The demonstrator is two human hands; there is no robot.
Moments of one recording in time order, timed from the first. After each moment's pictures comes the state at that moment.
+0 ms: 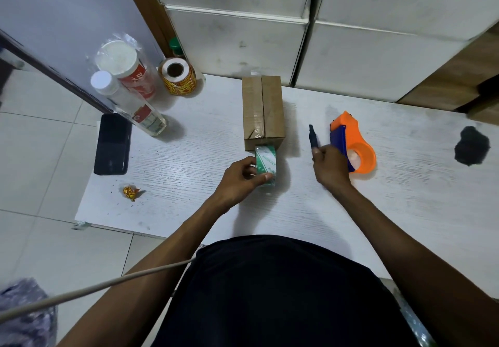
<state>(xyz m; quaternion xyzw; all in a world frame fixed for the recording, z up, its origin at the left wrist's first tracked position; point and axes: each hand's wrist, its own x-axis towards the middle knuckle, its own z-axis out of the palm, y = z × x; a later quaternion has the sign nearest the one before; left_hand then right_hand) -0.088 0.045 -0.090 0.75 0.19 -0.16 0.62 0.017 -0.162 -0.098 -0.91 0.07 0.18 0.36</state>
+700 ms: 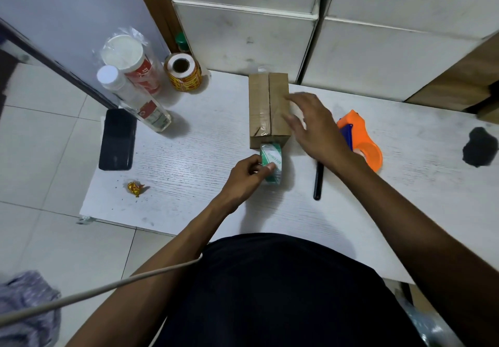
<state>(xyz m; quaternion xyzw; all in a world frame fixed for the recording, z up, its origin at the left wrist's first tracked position) -0.088 0.039 -0.086 0.72 0.23 -0.15 0.64 0.046 -0.106 -0.026 -0.90 -0.26 0.09 0.34</state>
